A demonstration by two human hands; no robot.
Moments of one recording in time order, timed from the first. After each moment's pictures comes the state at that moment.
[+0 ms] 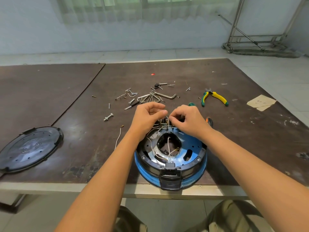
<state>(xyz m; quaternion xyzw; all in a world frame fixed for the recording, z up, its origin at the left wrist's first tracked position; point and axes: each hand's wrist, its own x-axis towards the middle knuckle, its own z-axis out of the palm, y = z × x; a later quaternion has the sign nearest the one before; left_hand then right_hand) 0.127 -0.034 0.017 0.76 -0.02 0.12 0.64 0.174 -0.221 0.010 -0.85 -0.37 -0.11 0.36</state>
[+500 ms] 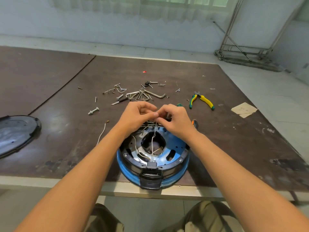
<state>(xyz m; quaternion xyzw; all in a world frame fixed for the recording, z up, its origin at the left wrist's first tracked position) 0.129 -0.039 0.017 0.79 -0.06 0.09 0.60 0.168 -0.224 0.017 -0.83 -0.39 -0.12 0.38</state>
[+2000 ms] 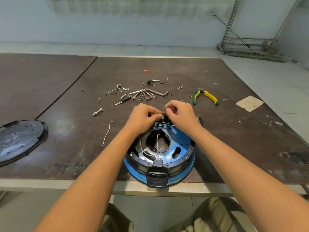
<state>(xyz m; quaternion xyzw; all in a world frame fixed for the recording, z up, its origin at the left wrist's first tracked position) 0.136 -0.046 0.010 0.92 -0.03 0.09 0.39 0.184 -0.220 0.004 -0.88 -0.25 -0.11 0.39</state>
